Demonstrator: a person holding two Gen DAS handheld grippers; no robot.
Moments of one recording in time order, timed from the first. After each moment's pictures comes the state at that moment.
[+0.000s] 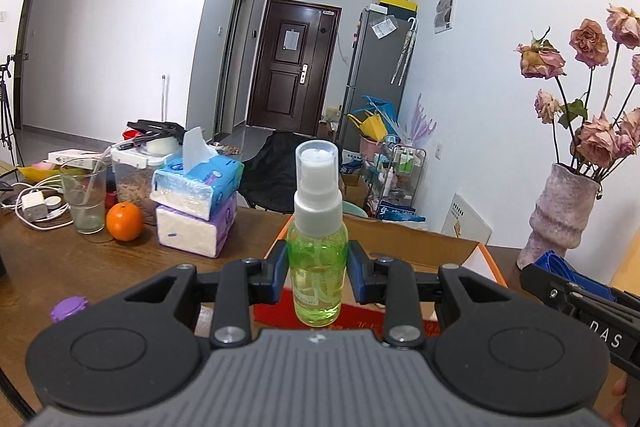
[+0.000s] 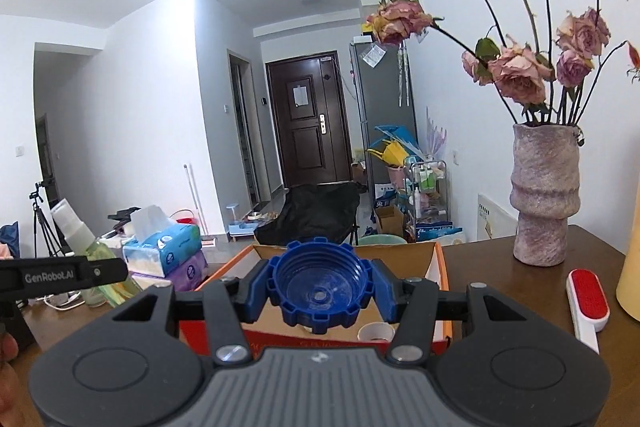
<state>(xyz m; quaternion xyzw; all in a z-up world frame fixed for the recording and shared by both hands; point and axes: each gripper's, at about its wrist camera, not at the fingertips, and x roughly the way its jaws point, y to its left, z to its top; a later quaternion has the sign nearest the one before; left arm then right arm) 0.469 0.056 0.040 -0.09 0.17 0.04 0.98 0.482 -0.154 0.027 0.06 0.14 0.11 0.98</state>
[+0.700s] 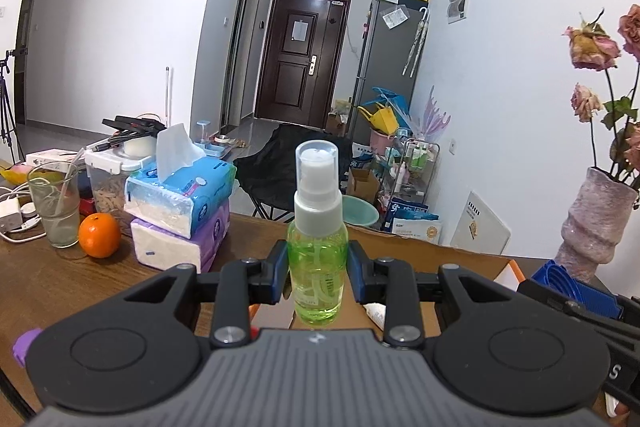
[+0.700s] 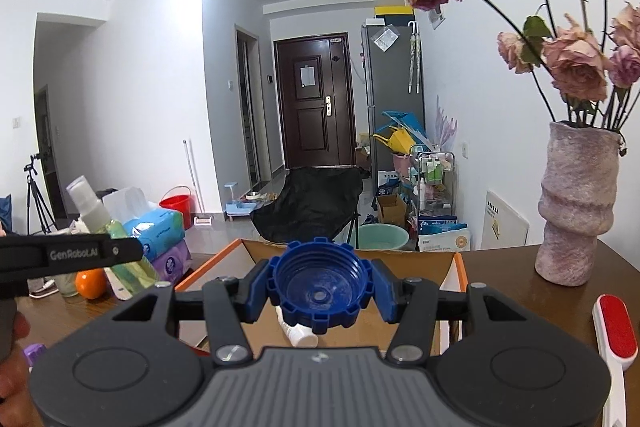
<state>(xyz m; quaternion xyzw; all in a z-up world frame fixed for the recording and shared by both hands) 0.555 0.060 0.027 -0.09 0.19 0.05 0.98 0.563 -0.131 0.017 0.03 0.17 0.12 0.98</state>
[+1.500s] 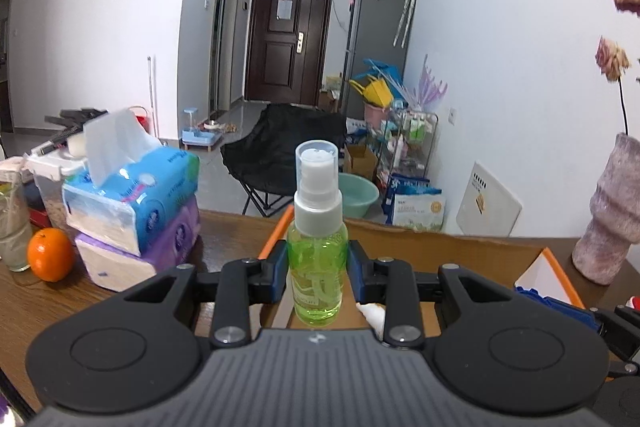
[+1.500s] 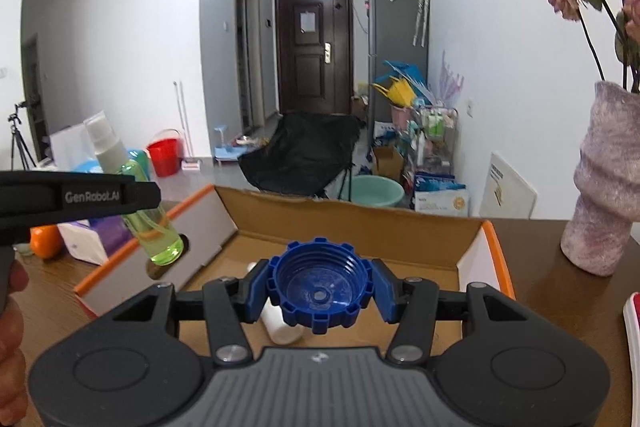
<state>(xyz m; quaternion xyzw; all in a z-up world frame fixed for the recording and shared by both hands) 0.645 0.051 -0.005 -0.06 0.23 0.04 0.97 0.636 -0.102 -0.025 -0.01 0.25 0.11 0.96</state>
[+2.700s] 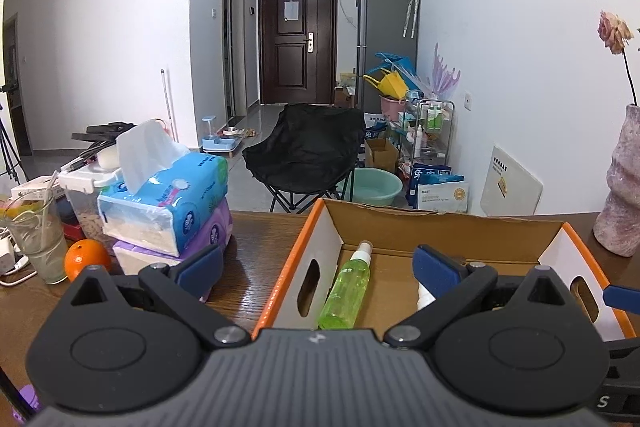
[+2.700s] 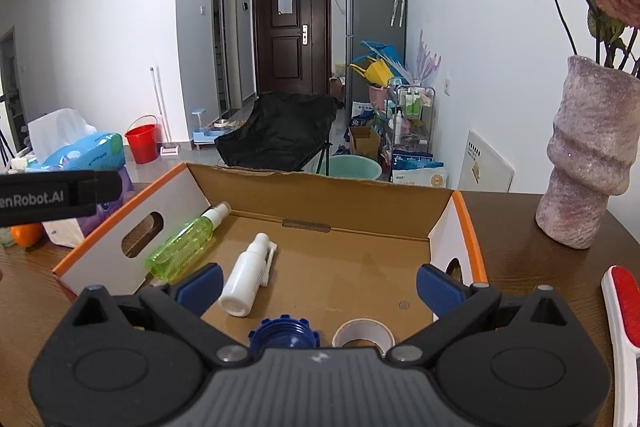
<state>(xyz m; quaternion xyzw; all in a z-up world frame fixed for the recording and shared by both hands) 0.622 0.053 0.000 -0.02 0.23 0.07 0.97 0.632 -0.117 -0.026 -0.01 0.28 0.08 0.96</state>
